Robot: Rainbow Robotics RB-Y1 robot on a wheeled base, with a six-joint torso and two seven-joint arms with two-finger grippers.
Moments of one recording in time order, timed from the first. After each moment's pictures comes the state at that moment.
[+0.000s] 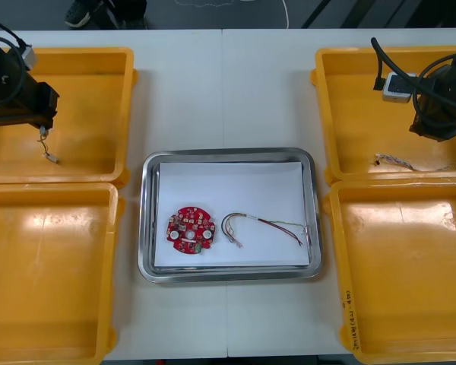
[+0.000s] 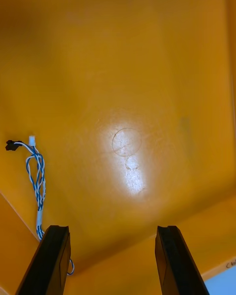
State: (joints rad) right arm -0.66 -0.75 0.07 -1.59 -0.61 1.52 2.57; left arm -0.87 0.71 0.02 -1.18 0.66 1.68 -1.44
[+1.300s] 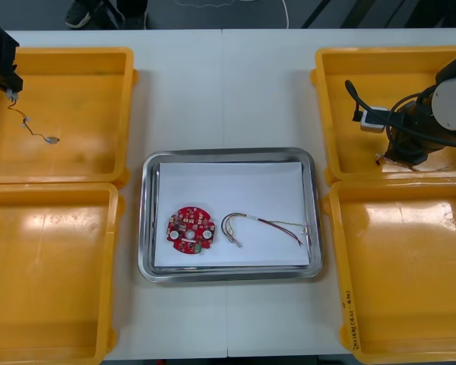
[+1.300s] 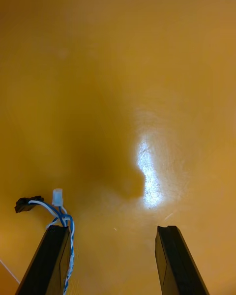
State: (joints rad) right arm -0.68 -0.75 0.26 -1.34 -0.71 1.28 2.58; left arm -0.87 0.85 0.10 -1.51 0.91 1.91 -1.26
